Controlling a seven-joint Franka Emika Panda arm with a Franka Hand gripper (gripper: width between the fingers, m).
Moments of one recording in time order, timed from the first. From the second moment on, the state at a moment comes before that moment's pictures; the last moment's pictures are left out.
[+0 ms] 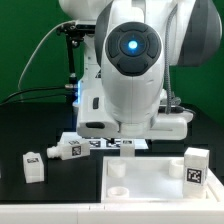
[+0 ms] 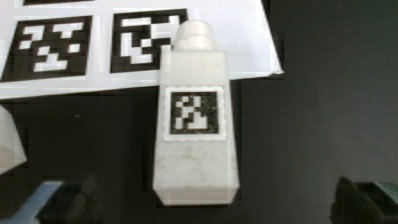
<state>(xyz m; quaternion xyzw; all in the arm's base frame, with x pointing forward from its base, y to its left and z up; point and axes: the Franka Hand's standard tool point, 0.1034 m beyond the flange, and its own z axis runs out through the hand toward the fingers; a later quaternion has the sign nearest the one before) 0.439 0.031 0.026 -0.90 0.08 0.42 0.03</state>
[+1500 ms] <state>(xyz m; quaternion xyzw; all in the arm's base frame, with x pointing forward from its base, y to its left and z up) 0.494 0.038 0.097 -0.97 0.07 0.25 0.05</state>
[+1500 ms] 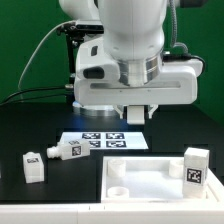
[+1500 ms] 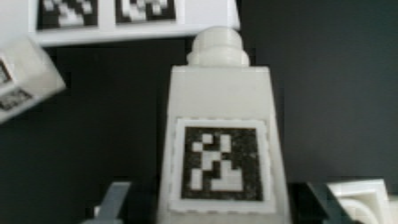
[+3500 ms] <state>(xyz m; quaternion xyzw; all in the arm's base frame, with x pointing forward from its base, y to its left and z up) 0.631 -0.011 0.109 -0.96 0.02 -0.27 -0.01</state>
